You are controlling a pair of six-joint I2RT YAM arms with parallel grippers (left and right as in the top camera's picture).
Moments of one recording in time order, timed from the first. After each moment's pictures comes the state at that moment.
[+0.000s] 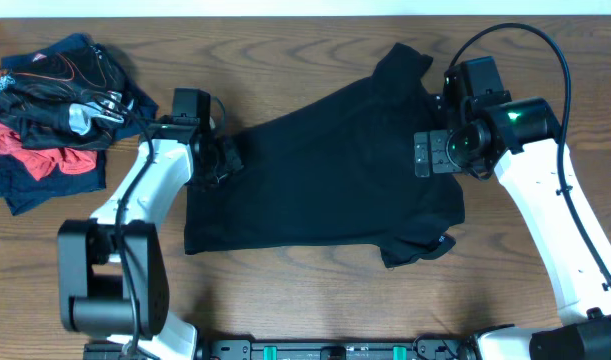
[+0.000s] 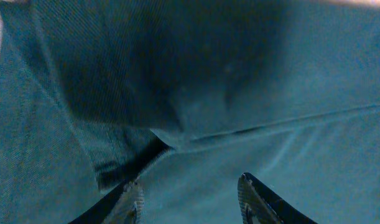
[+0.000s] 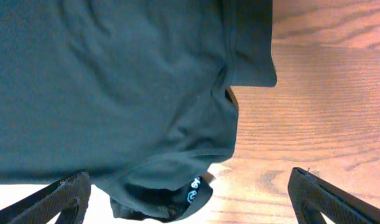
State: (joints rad) left arm -0.07 1.76 1.12 -0.68 0.20 -0.56; right arm 0.24 1.54 1.44 -1.21 0.11 0.19
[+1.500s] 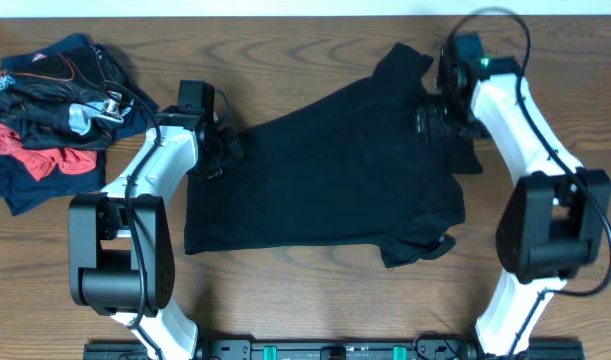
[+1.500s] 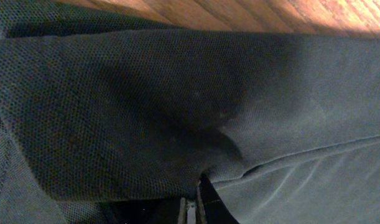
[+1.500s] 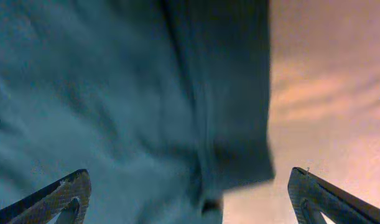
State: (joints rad) left arm -0.07 1.85 1.19 -0.66 0.20 -0.56; right arm 0.11 2.04 1.72 -1.07 0.12 0.10
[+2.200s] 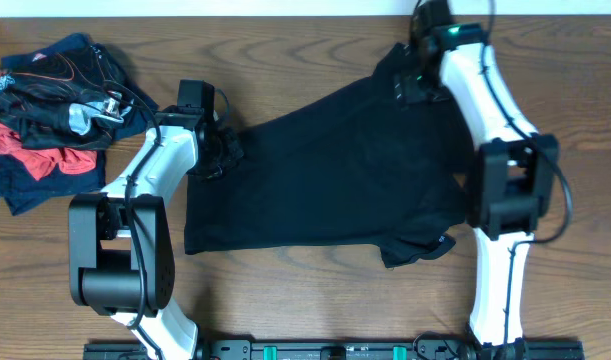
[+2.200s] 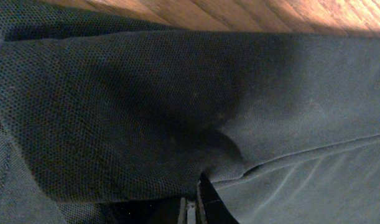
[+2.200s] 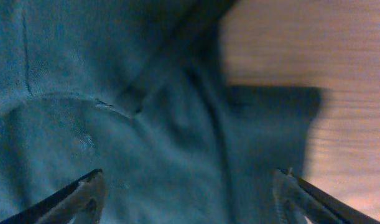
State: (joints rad) left arm -0.07 1.85 1.19 -0.66 0.20 -0.54; right arm 0.18 2.37 2.10 -1.10 0.10 0.04
